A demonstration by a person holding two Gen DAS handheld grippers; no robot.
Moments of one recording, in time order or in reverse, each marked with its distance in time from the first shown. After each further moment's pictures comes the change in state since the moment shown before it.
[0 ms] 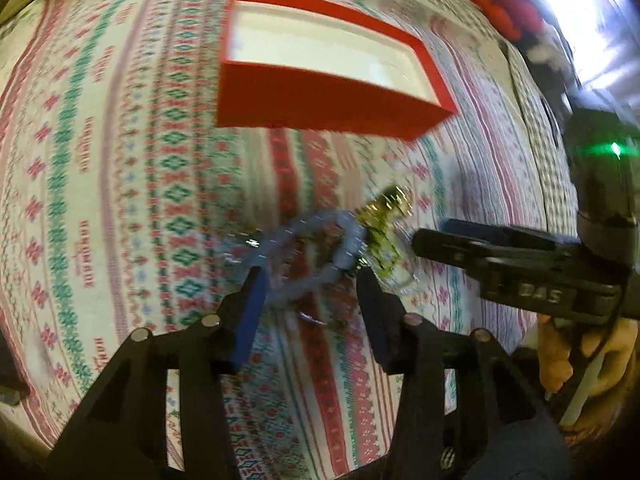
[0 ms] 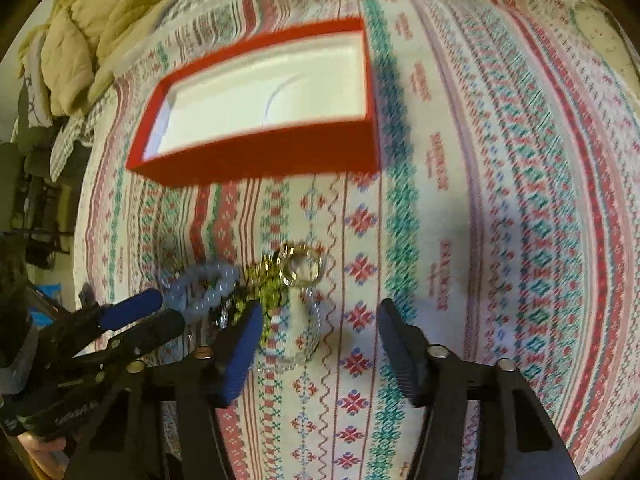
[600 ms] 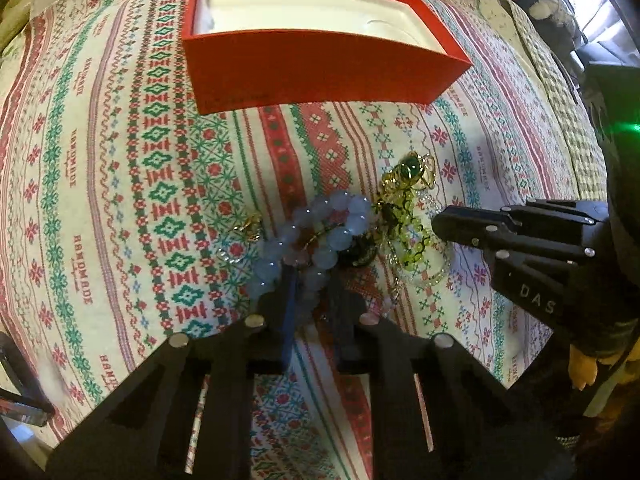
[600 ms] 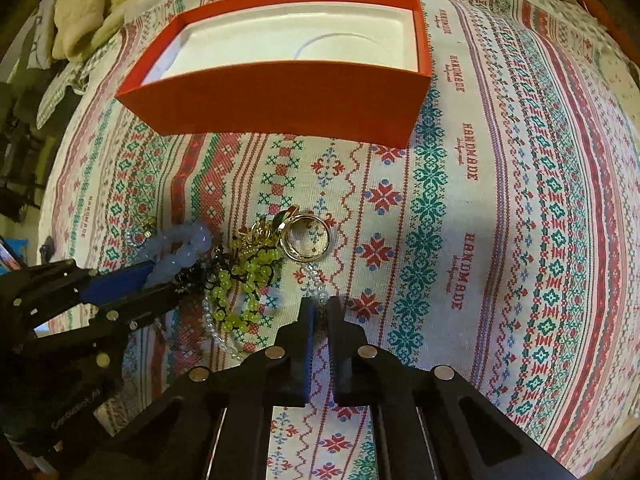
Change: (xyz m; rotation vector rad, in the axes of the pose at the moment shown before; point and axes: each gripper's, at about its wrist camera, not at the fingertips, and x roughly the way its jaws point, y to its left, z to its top) left arm 0.044 -0.035 0.004 0.090 0.026 0.111; right arm 0.023 0.021 -0.015 -0.128 -0.023 -0.109
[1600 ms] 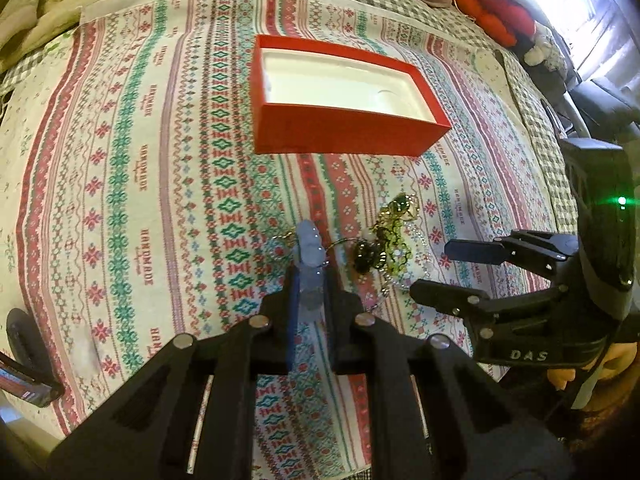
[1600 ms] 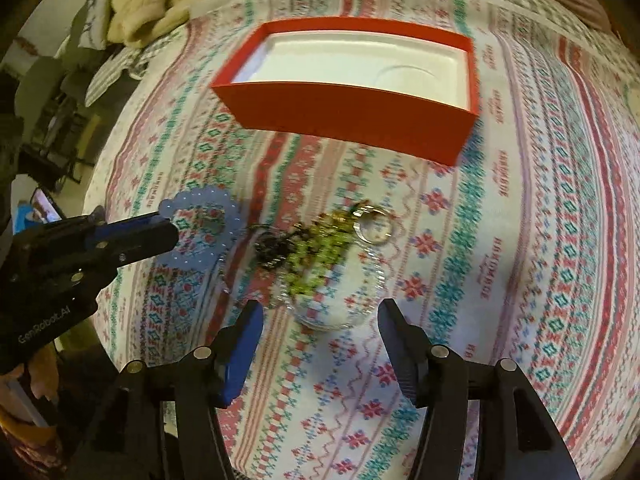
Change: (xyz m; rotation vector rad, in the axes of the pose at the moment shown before) left arm -0.060 0.028 -0.016 -0.068 -0.145 -0.026; right arm -0.039 0.010 -0.022 -0.118 -0.027 0.114
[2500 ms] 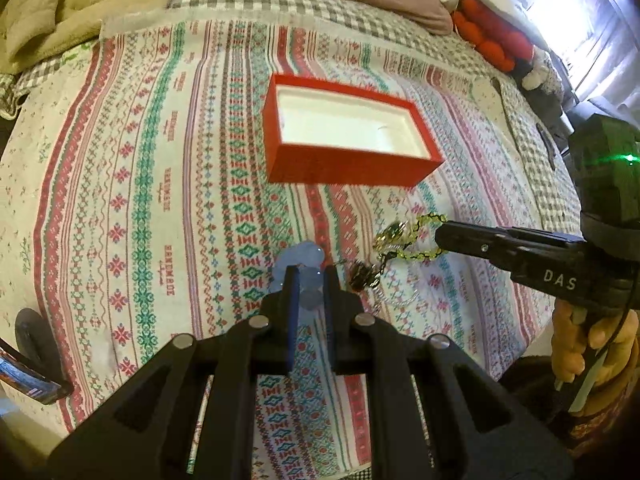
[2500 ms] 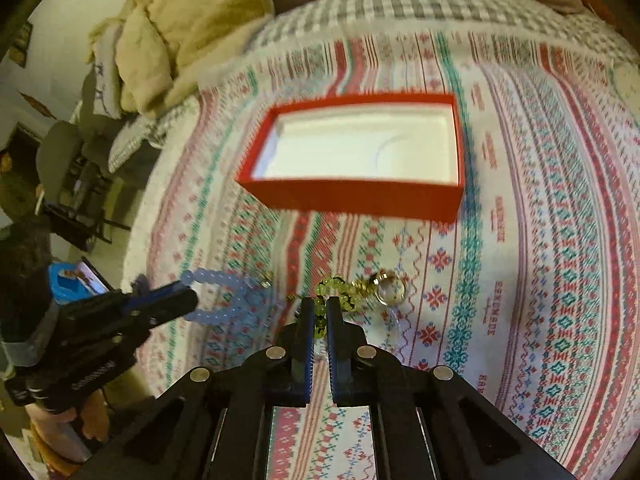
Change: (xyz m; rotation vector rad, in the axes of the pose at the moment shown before) left arm -0.034 0.001 0.006 -0.028 -0.087 -0.008; right arm -0.049 -0.016 0.019 0.120 -0.188 0.143
